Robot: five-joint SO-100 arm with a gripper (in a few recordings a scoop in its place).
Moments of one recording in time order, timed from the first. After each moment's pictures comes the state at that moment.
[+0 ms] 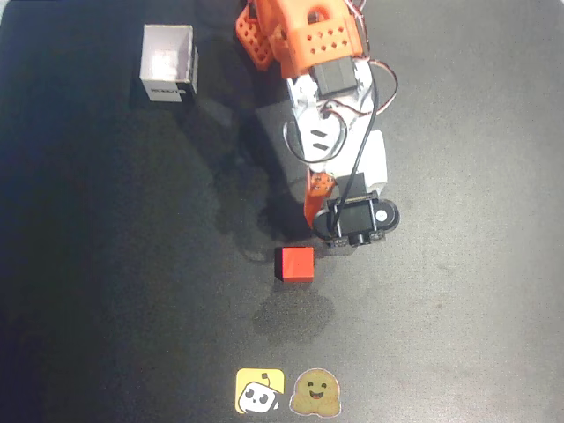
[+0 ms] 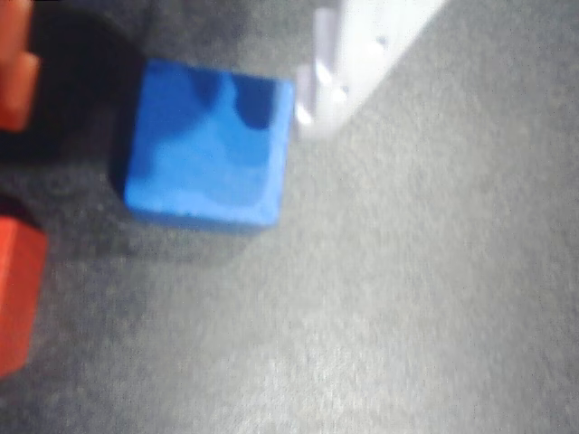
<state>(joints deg) -17.2 113.7 132.1 43.9 103.1</state>
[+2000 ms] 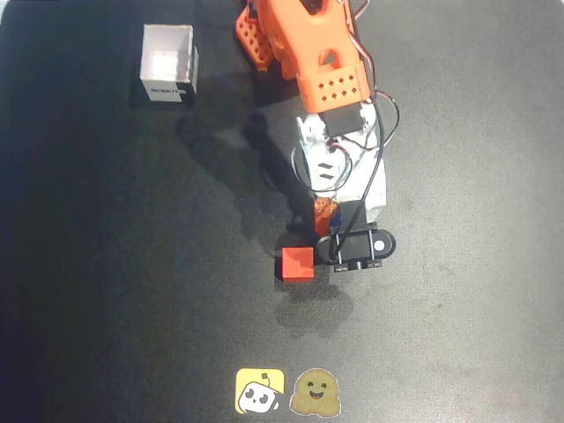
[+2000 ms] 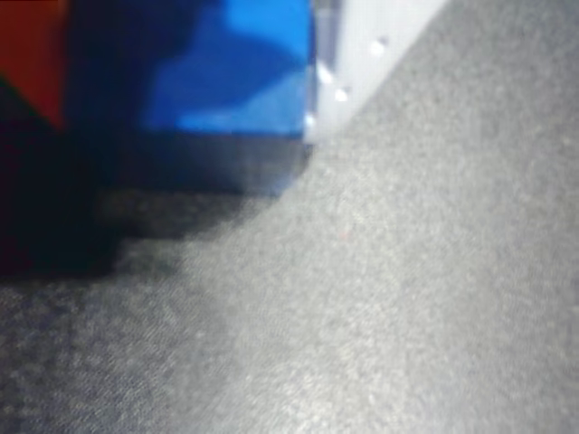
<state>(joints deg) -18.2 96.8 134.4 30.7 106.3</state>
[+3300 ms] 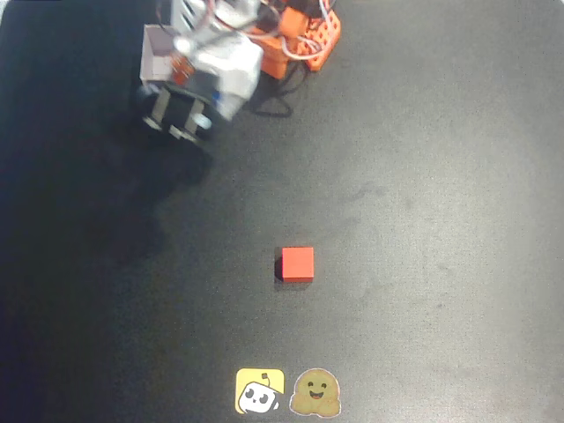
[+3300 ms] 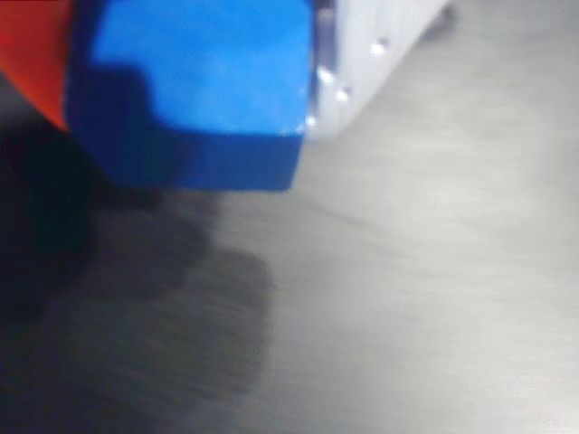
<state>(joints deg) 36.6 151.1 138.3 81.5 78.1</state>
